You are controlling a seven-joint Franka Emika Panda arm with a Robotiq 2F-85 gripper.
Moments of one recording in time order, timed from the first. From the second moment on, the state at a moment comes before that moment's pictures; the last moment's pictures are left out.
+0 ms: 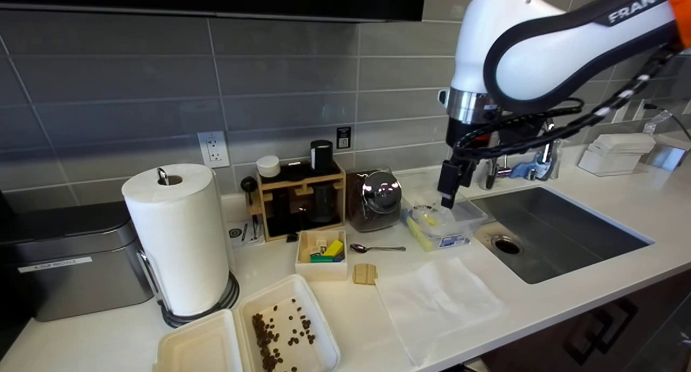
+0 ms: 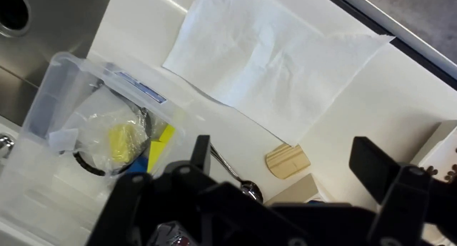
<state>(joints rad) 0.02 -0.10 0.12 -2.26 -0.11 2.19 -0.10</state>
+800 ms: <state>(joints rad) 0.02 0.34 0.11 -2.00 -0.11 2.24 -0.69</state>
